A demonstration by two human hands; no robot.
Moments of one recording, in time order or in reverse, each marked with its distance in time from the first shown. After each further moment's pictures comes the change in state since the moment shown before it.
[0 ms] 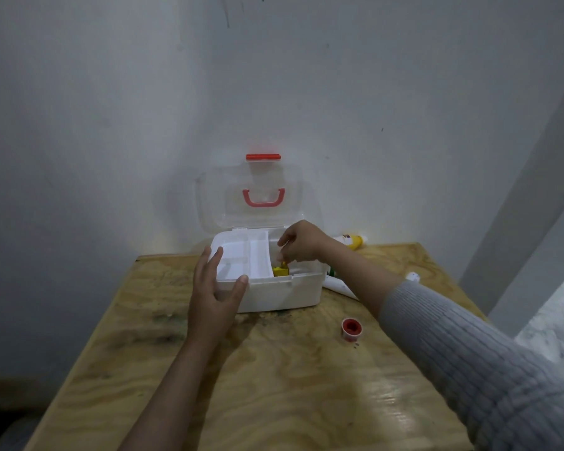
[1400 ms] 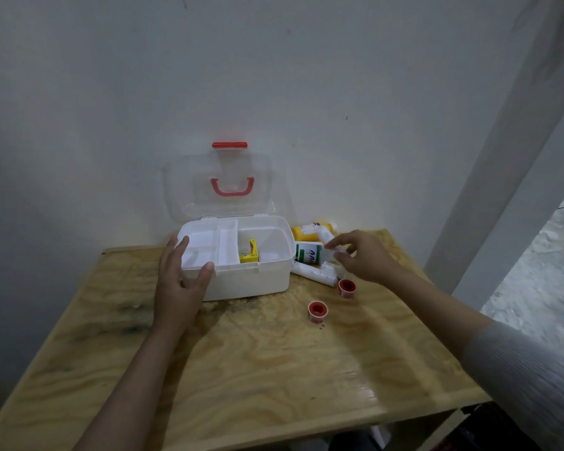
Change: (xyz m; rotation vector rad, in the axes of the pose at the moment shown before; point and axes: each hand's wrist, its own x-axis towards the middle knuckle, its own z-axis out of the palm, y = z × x) left_hand -0.001 0.002 0.000 -0.040 0.010 -0.013; right_hand -0.098 0.121 -0.050 -0.165 0.358 -0.093
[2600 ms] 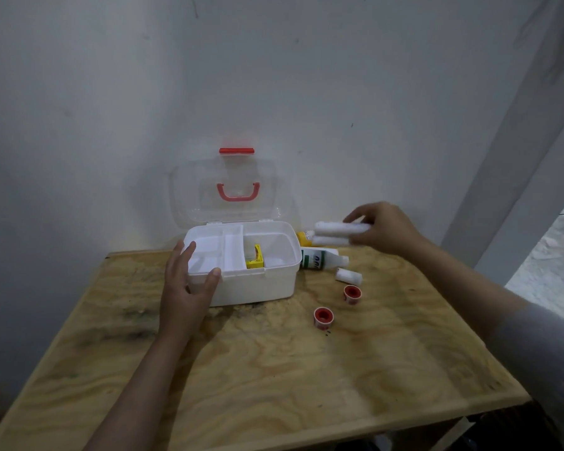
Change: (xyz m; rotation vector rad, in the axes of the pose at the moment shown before) left_hand 0.001 -0.004 0.001 0.033 0.008 0.034; right_hand 0.016 -0.029 -0.057 -0.077 0.051 0.043
